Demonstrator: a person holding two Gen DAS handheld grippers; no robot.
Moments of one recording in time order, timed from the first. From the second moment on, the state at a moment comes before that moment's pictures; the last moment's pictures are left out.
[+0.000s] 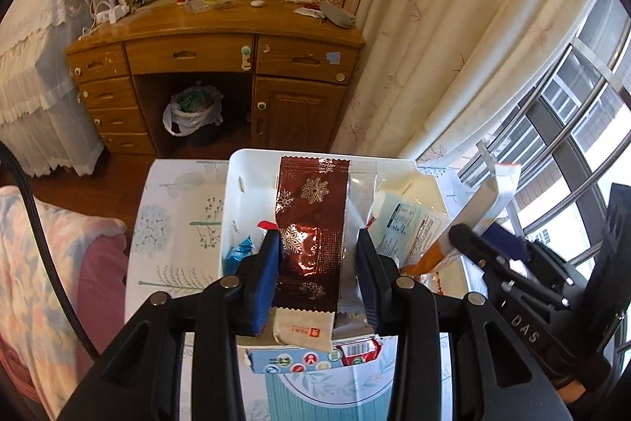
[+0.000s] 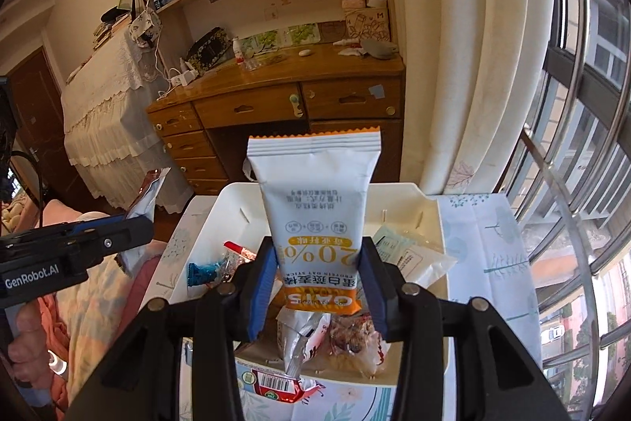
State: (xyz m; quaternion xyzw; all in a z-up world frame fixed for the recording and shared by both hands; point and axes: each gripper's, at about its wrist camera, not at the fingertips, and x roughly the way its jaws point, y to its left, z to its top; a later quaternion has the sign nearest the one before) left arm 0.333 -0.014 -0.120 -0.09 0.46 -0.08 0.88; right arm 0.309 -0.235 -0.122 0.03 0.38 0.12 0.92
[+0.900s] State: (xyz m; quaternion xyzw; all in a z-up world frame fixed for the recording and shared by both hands) left arm 0.252 0.046 -0.080 -0.12 0.44 -0.07 0.89; right arm 0.257 -0.230 -0.114 0.11 0.40 0.12 0.90
